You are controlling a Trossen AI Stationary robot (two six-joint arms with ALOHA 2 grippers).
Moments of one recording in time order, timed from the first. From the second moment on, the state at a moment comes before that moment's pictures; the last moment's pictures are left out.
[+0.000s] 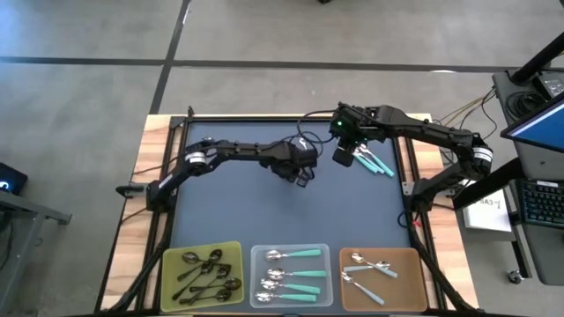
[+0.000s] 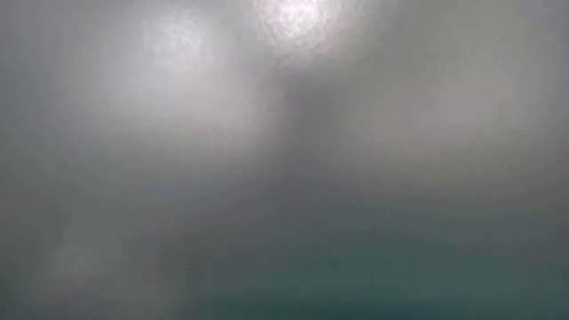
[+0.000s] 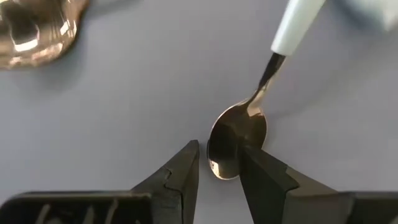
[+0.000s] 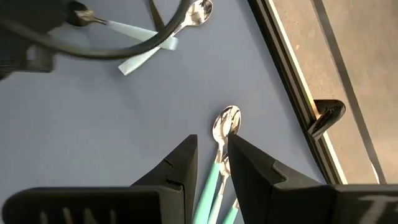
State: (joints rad) left arm 0.18 2.38 1.83 -1.00 -0.15 -0.86; right arm -0.42 1.45 1.35 -1.07 0.20 -0.05
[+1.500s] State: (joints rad) left arm 0.15 2.21 1.67 -1.06 -0.17 -0.78; right arm -0.42 1.45 1.32 -1.10 0.20 -0.05
